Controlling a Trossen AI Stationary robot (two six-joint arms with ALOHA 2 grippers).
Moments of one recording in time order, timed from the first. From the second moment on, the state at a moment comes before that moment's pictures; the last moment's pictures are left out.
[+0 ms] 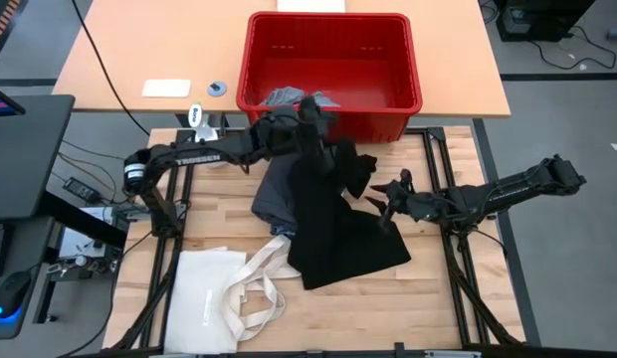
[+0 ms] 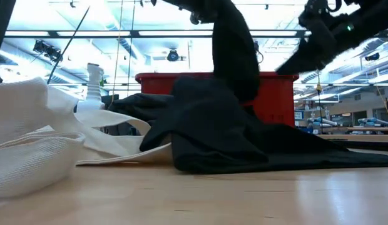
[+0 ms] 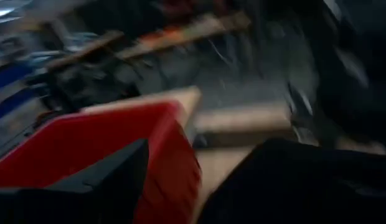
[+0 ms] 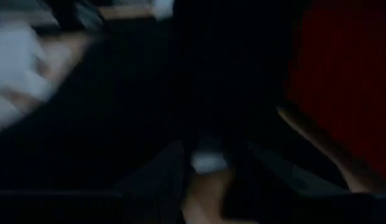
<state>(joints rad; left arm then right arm) 0.25 1.70 1.57 0.04 -0.12 0.28 0.18 0.88 0.45 -0.08 0.64 0.25</state>
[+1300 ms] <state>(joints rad) 0.17 1.73 1.57 -0.21 -0.11 0.21 0.04 1.13 0.45 0.52 0.79 -0.26</state>
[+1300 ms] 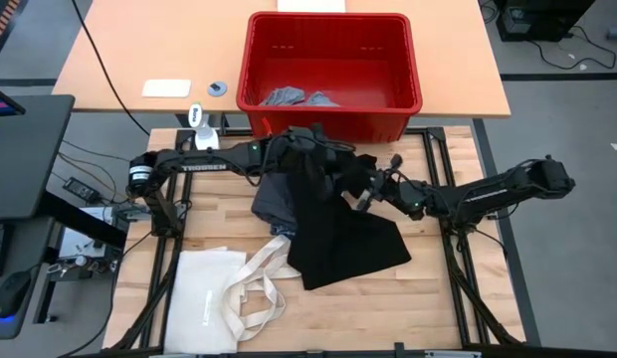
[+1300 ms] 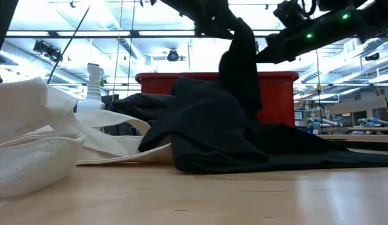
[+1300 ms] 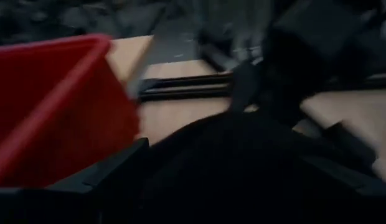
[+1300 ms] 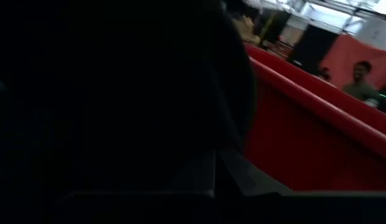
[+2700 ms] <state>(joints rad) -0.18 1.70 1.18 -0.58 -0.10 -0.75 -0.06 0.95 0.45 -0.34 0.53 0.46</state>
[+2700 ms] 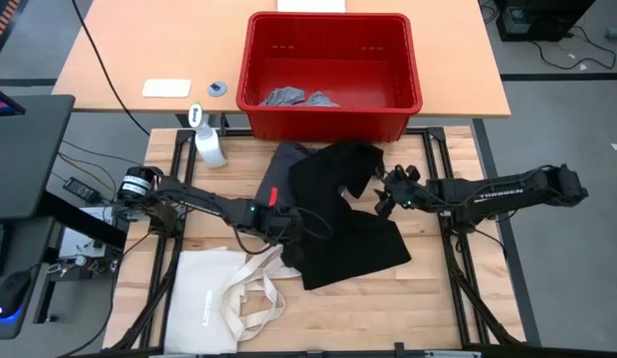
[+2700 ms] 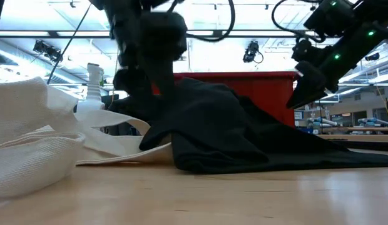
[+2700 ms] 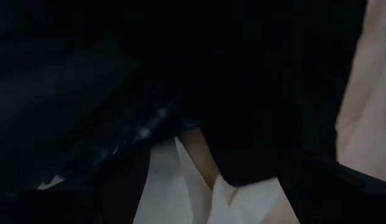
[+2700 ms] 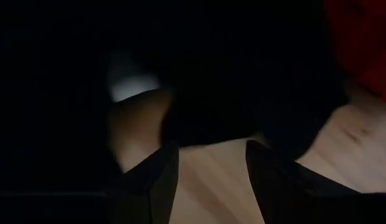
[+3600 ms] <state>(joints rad) -0.33 1.67 1.54 -1.05 -0.28 -0.64 0.42 0.96 0.45 -0.26 0.66 0.65</state>
